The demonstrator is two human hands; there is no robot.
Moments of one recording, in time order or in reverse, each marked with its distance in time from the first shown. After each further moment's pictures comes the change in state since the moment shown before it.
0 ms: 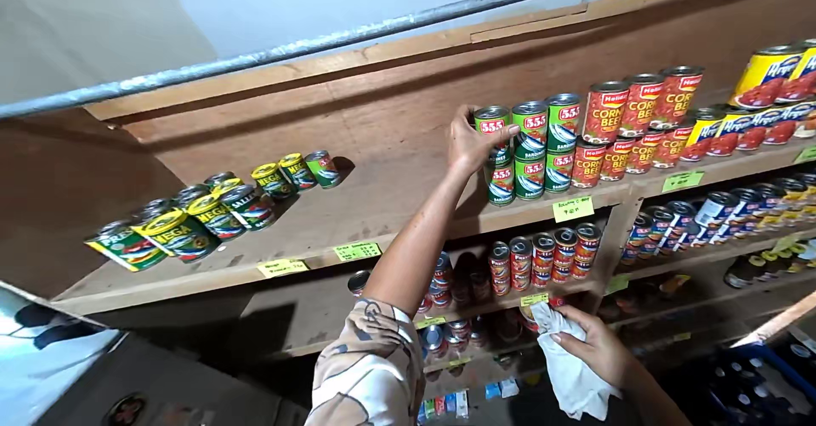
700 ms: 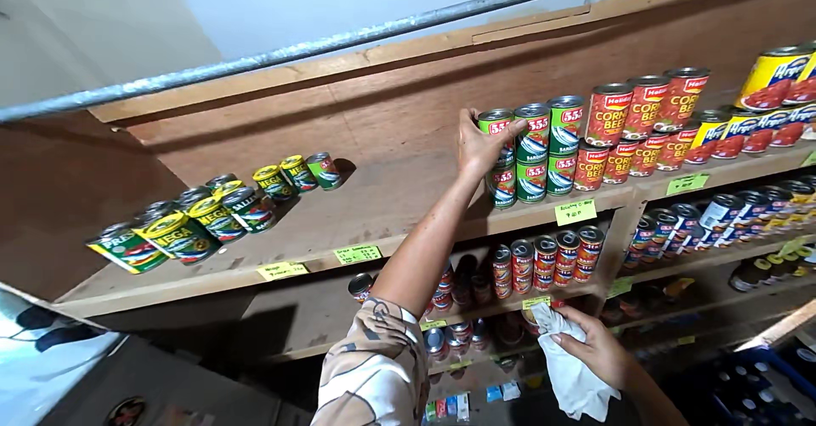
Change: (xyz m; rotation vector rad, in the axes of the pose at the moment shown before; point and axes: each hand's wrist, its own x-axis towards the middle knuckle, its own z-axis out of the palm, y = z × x) left_hand -0.001 0.003 0.016 -0.063 0.057 -0.121; right_hand 0.006 0.008 -0.001 -0.039 -0.009 0.035
